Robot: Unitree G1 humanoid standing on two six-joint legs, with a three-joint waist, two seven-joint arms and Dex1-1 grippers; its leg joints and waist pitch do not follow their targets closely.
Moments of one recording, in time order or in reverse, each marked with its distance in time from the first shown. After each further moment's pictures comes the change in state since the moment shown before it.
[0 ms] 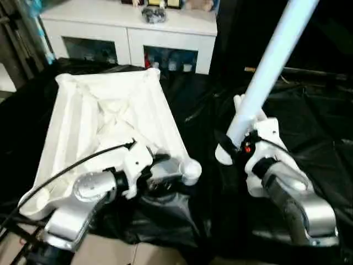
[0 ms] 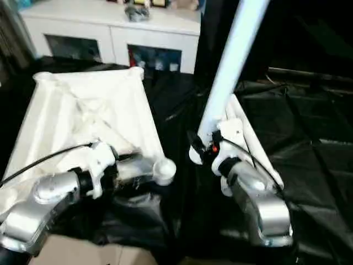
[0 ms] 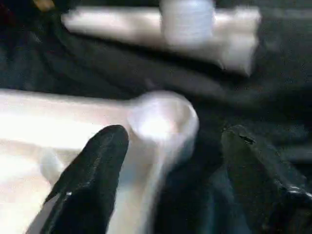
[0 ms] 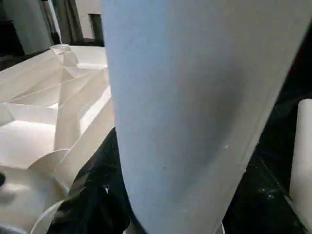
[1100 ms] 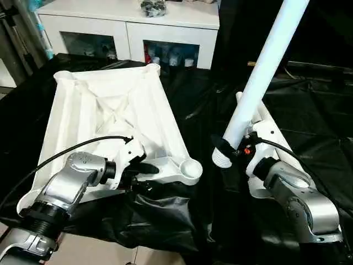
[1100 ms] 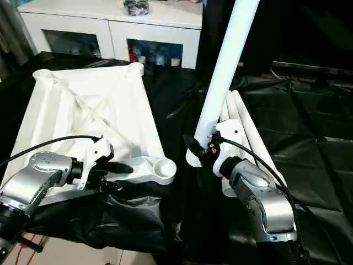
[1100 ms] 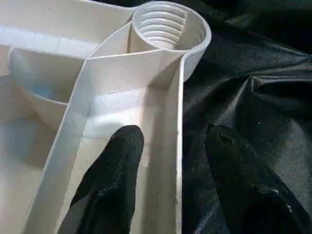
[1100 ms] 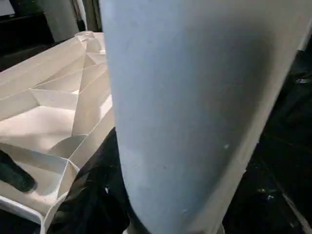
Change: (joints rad) left arm -0.232 0.078 -0.032 0.301 0.001 0.123 -0.297; right arm -0.002 -0.030 0.011 0.016 0.038 0.012 0.088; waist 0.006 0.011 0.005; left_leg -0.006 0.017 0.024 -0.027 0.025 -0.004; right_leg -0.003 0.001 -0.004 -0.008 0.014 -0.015
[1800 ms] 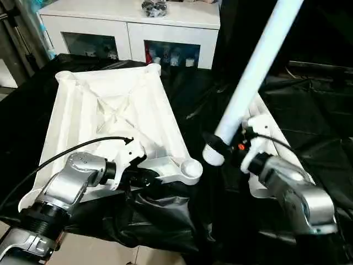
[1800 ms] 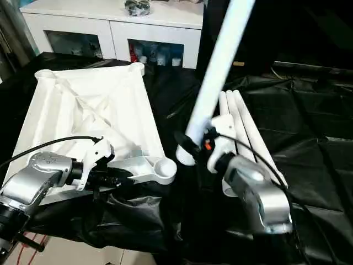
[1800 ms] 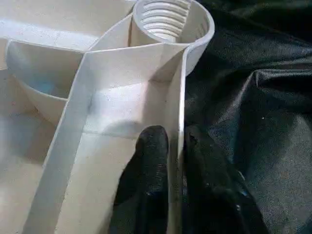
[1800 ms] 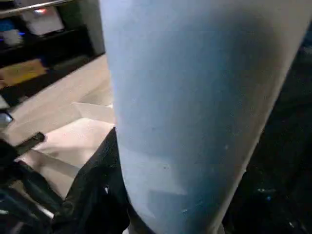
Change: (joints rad) left arm -0.003 -0.004 -0.011 -0.012 0.037 0.013 0.011; right arm -0.121 0.010 0.009 0.098 0.078 0.044 0.121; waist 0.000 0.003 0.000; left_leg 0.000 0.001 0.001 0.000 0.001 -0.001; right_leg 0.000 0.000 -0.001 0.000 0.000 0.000
